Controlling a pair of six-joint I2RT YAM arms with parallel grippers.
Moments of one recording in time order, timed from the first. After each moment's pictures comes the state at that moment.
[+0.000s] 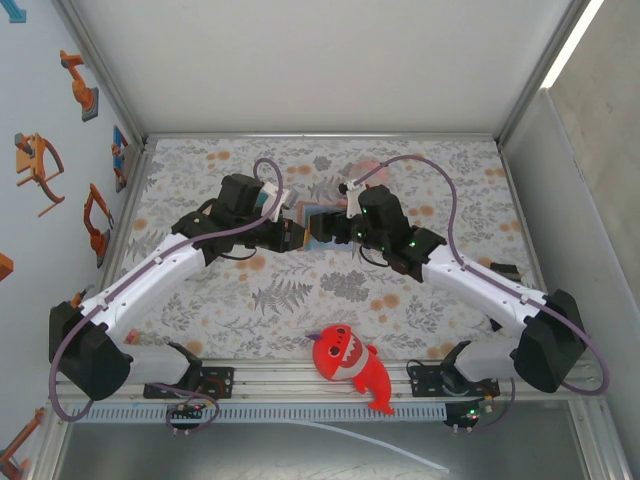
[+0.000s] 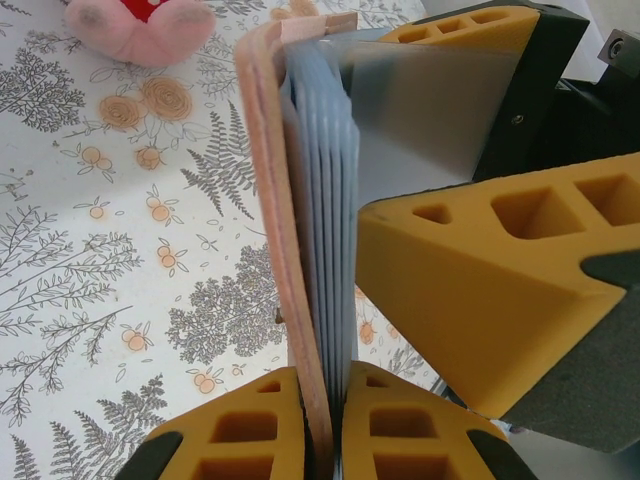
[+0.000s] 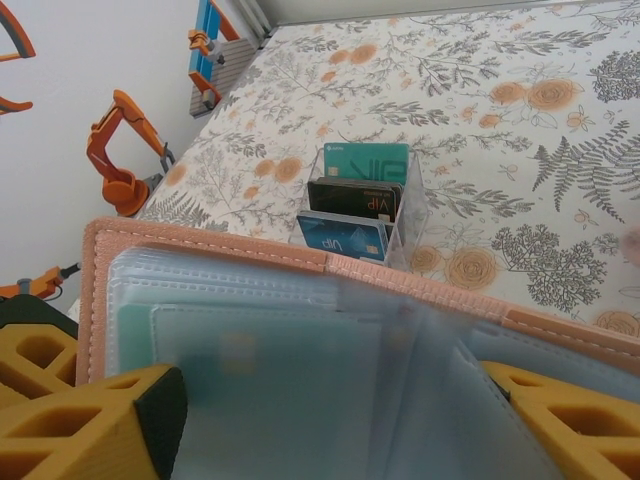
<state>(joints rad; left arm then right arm) -0.66 1.30 1.12 -0.58 0.50 -0.37 0.77 1.32 1.01 -0.15 -0.11 0.47</state>
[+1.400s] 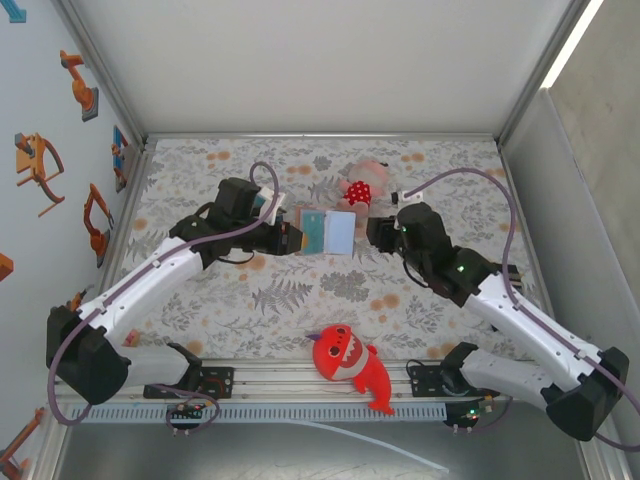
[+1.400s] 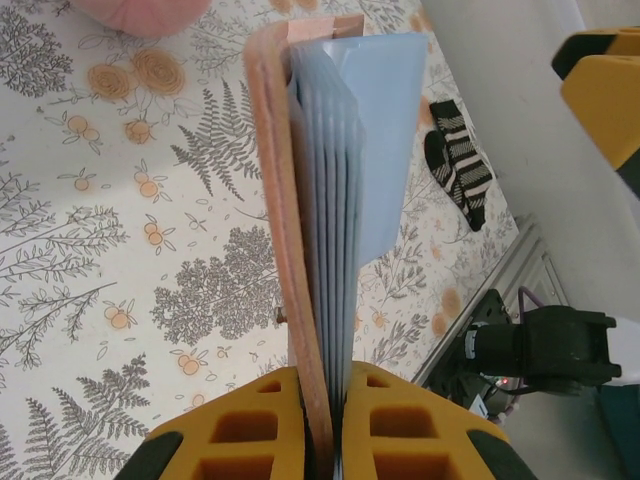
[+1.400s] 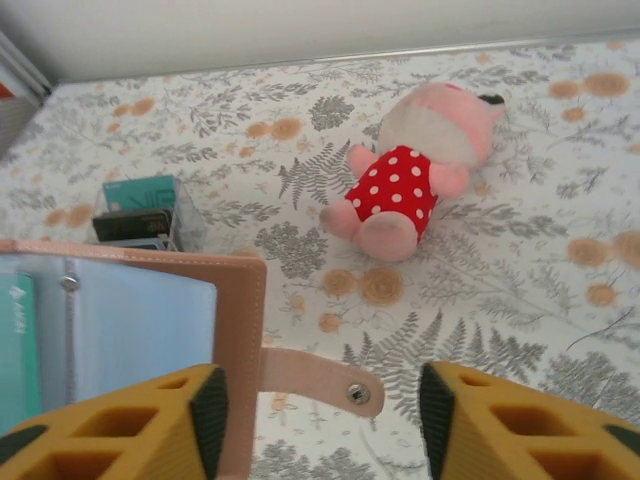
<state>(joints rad) -0.64 1.28 1.08 -0.57 0.54 -0.41 0.73 1.00 0.93 -0.47 0.25 0.46</state>
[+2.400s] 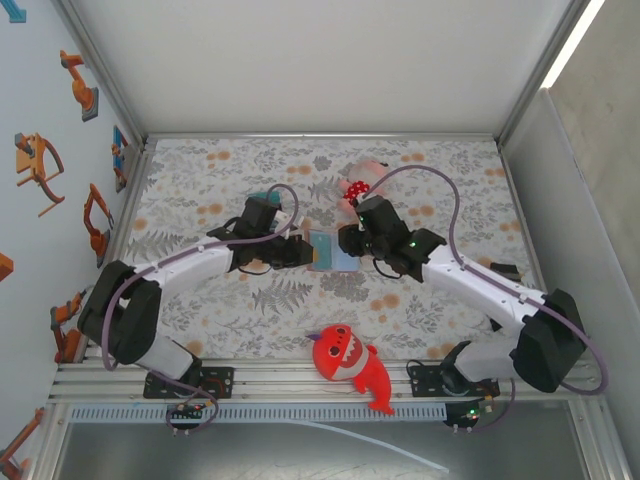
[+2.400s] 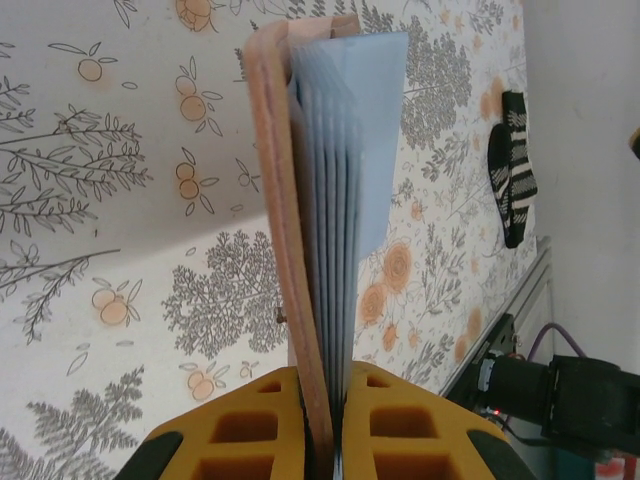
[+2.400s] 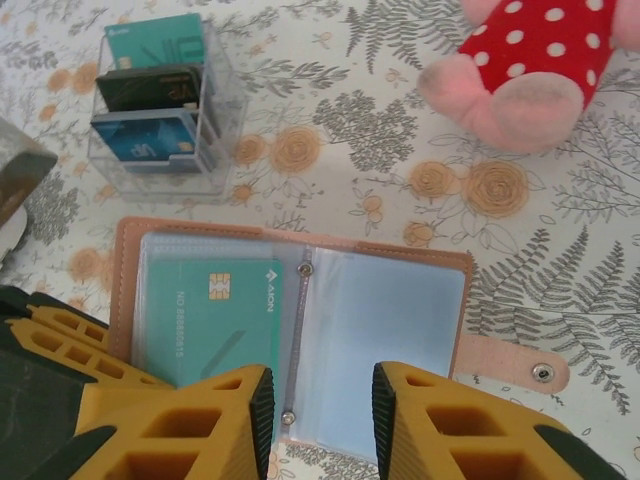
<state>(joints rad) -0.64 1.53 0.89 -0.22 0.61 -0.63 0.74 1.33 1.00 -0.43 0.07 0.52</state>
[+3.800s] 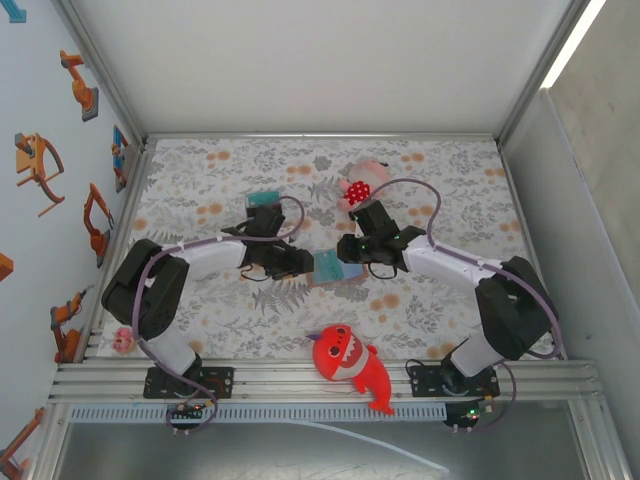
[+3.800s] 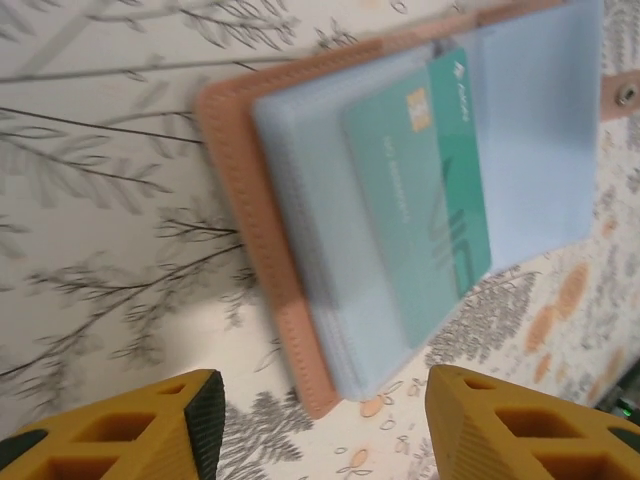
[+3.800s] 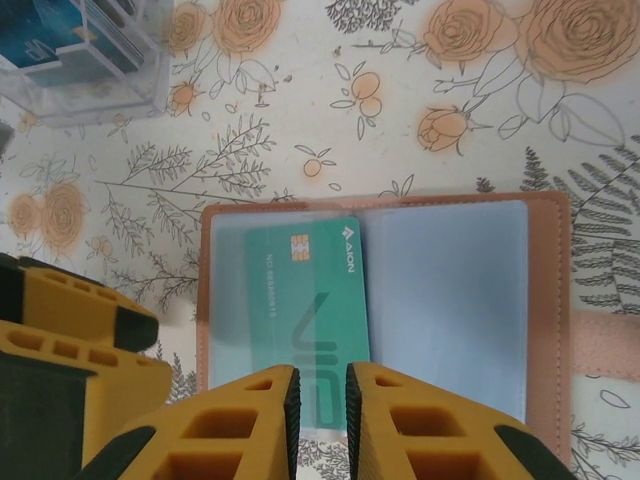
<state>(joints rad) -0.63 1.68 0.90 -0.33 0.44 -0.61 0.66 1.54 0.93 -0.32 -0.17 0.58</state>
